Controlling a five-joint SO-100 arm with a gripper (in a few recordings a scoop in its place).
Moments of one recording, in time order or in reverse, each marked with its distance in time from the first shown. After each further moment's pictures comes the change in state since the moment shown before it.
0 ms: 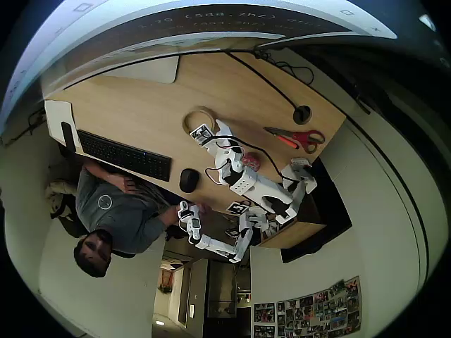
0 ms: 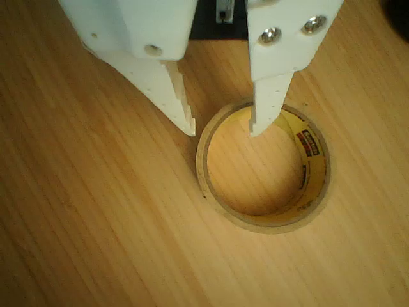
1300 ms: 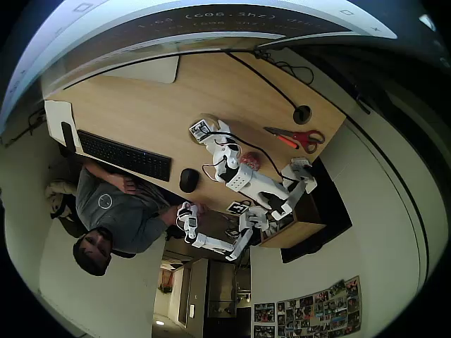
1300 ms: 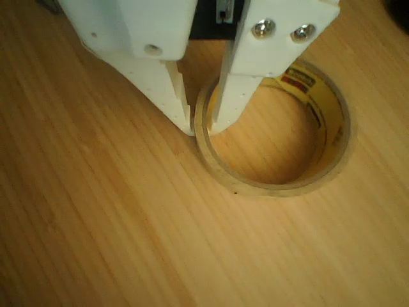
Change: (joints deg) arm -0.9 -7.5 -8.7 7.2 1.6
